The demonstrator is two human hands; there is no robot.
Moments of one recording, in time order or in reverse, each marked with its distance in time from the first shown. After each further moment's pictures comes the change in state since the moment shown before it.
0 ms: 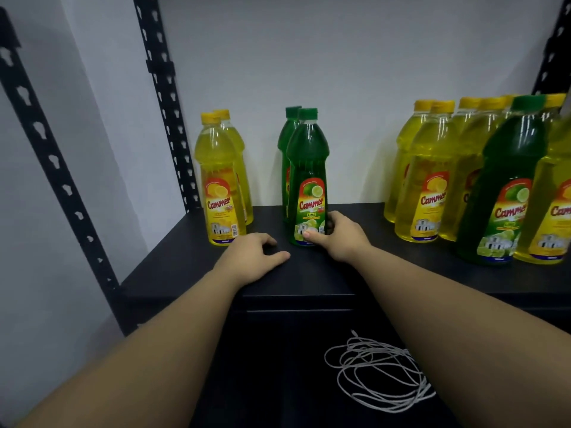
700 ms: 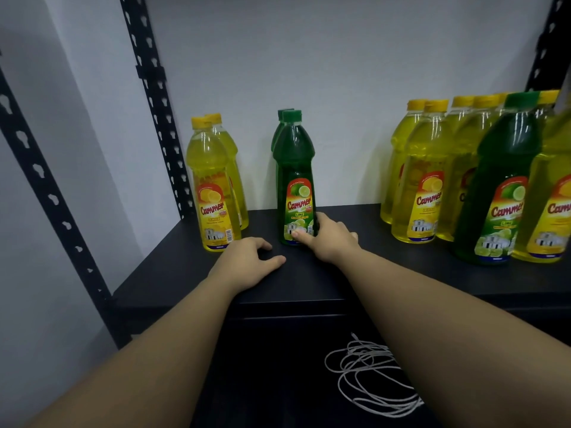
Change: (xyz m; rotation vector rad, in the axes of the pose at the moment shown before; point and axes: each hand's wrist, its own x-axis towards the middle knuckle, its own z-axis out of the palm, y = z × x) left_hand 0.000 0.002 0.002 0.013 0.029 0.004; right_hand 0.012 -0.009 0.012 -0.182 0.002 -0.017
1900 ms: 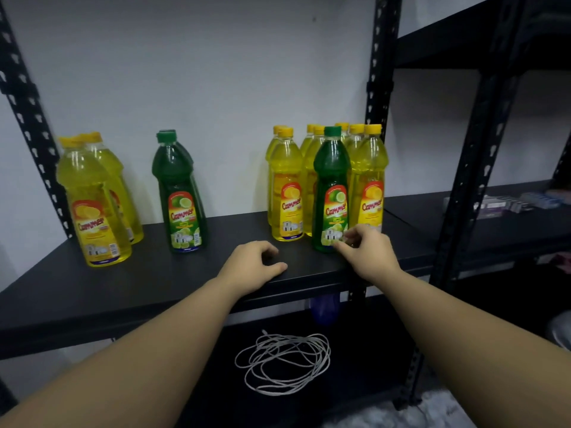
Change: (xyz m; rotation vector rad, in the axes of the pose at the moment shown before) left_hand -0.030 0.211 0.081 -0.199 -0.147 0.232; right_hand -0.163 0.198 -0.191 0.136 0.388 0.156
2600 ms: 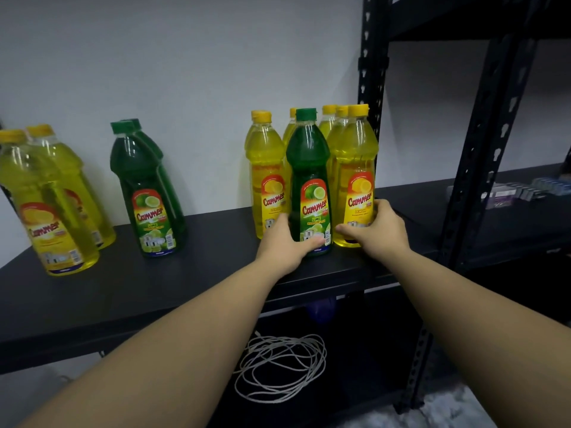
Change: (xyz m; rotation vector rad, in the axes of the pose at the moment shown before) left_hand 0.069 0.071 0.066 -0.304 0.128 -0.067; right_hand 0.059 0.038 -0.015 0.139 0.083 0.081
